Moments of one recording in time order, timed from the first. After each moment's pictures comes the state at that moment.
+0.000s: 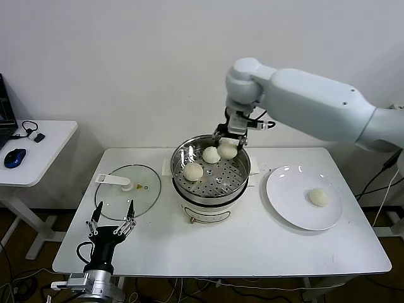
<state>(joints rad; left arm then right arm) 1.69 -1.50 -0.61 -2.10 -0.14 -0.11 0.02 0.57 1.15 -1.13 1.29 -0.19 0.54 -1.33</state>
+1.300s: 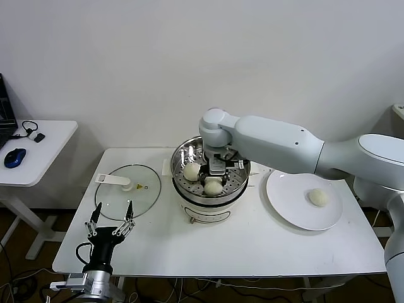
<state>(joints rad) 1.69 -1.50 -0.62 -2.09 -0.14 -0.10 0.02 0.39 1.21 -1.14 1.28 -0.28 0.58 -1.32</state>
